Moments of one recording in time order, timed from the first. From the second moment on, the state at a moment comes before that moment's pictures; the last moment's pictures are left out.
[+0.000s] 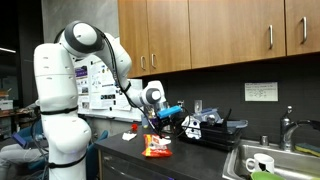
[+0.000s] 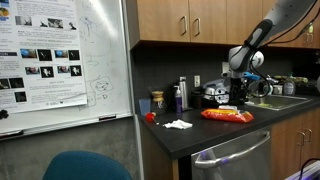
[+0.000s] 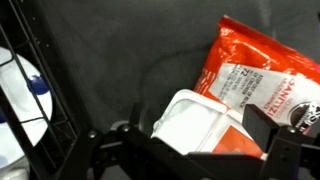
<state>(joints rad) -0.12 -0.10 -0.08 -2.48 -0.24 2.54 -1.11</state>
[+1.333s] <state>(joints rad) -0.10 -0.27 -0.10 -2.56 -0.18 2.37 -0.89</state>
